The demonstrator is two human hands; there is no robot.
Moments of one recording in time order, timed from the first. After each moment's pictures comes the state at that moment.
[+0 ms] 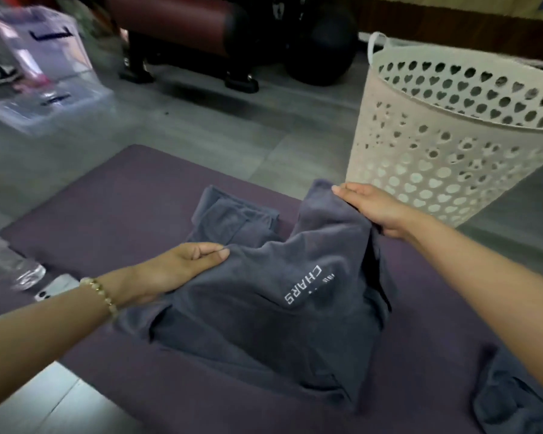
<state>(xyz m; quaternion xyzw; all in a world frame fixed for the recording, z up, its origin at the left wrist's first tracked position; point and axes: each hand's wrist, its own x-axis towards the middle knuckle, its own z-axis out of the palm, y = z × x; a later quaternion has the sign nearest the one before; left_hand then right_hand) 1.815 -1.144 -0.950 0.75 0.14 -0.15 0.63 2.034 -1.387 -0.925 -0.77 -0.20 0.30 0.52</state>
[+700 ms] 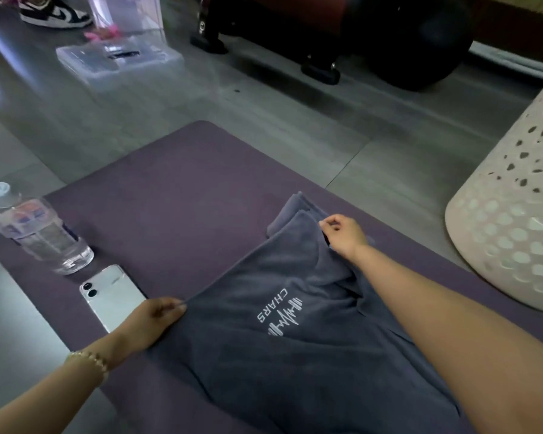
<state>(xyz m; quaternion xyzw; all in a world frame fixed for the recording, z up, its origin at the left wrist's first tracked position) 1.727 -0.958 -1.135 0.77 0.38 -0.06 0.52 2.053 -1.140 -1.083 -0.89 -0.17 0.20 0.37</state>
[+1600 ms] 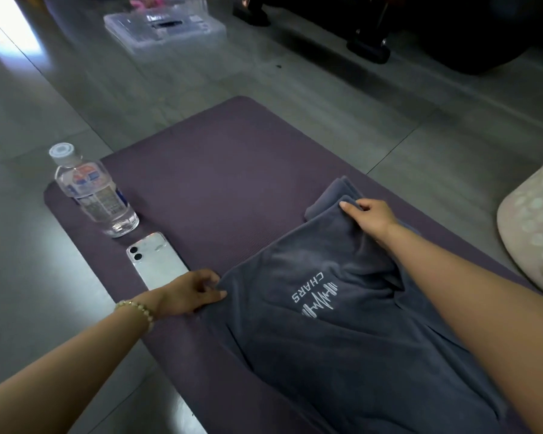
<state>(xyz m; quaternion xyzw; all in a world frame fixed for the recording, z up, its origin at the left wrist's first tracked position) 1.726 -0.948 -1.132 0.75 0.34 -0.14 0.55 2.044 -1.114 -1.080 -0.90 -0.21 0.20 0.32</state>
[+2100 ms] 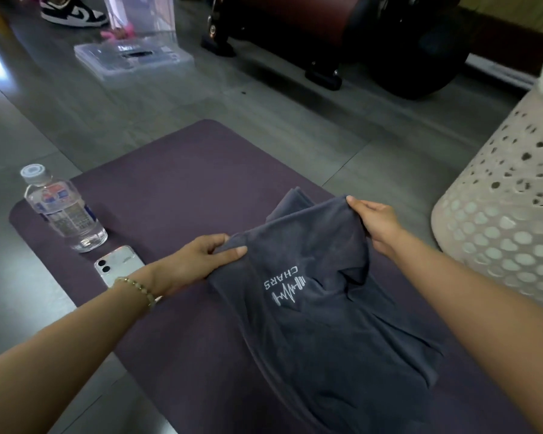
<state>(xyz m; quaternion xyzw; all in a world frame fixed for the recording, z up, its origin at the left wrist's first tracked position) 1.782 -1.000 -1.030 0.70 0.22 -0.05 0.68 2.042 -1.187 -1.012 -0.79 -0.04 0.22 0.58</state>
